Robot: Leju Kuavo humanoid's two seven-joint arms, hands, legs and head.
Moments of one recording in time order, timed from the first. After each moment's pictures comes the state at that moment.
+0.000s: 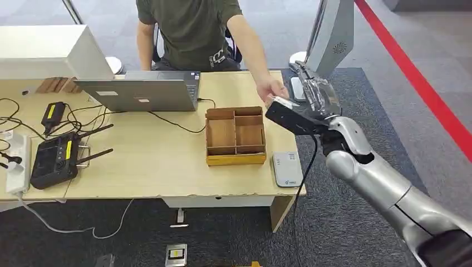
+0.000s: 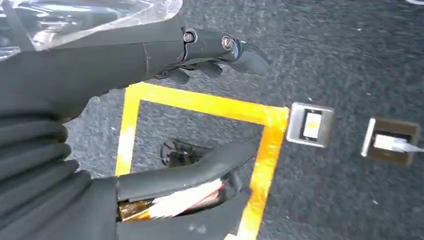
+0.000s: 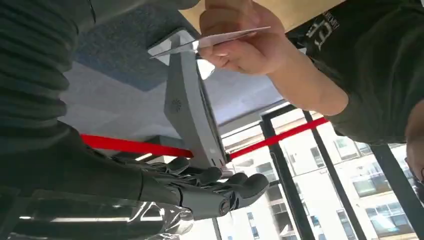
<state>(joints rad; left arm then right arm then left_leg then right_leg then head) -0.13 0.11 -0.59 -0.30 0.73 0.22 -0.26 -0.78 -0.52 0.83 -1.37 0.47 -0.29 0.37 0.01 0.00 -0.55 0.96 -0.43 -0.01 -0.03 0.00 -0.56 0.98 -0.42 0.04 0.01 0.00</state>
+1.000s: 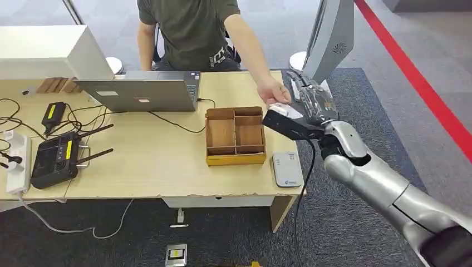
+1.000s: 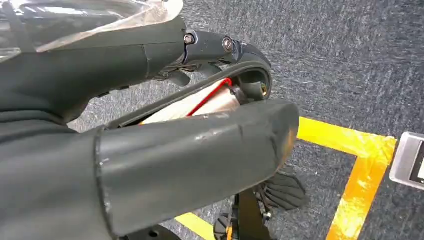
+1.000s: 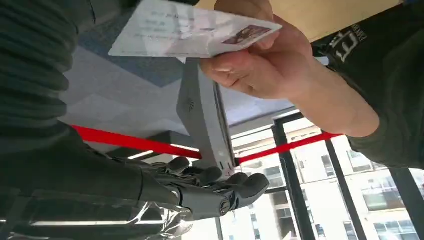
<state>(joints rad) -0.07 0.08 -0.60 -0.21 0.74 0.27 -0.12 -0.81 -0.54 0.92 -1.32 0.48 -0.31 0.41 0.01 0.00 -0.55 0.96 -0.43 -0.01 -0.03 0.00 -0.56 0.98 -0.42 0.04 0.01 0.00</state>
